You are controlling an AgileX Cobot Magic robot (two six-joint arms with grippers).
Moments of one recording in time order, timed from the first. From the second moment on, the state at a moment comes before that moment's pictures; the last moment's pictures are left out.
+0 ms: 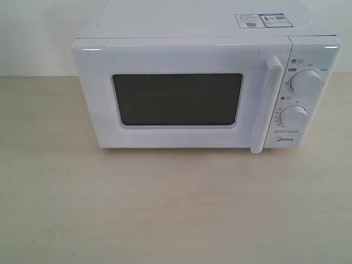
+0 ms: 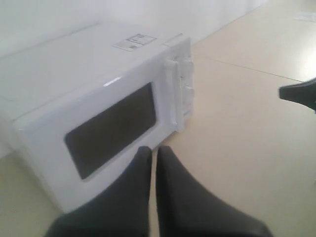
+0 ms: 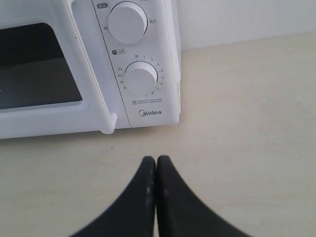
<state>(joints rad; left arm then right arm) -0.52 0.40 -0.79 -0.35 0.76 0.45 0.13 0.01 0.00 -0.01 0.33 0.19</state>
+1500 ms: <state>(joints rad) -0.18 0.00 -0.05 0.21 0.24 -0.16 0.13 0.00 0.00 -0.01 0.33 0.19</state>
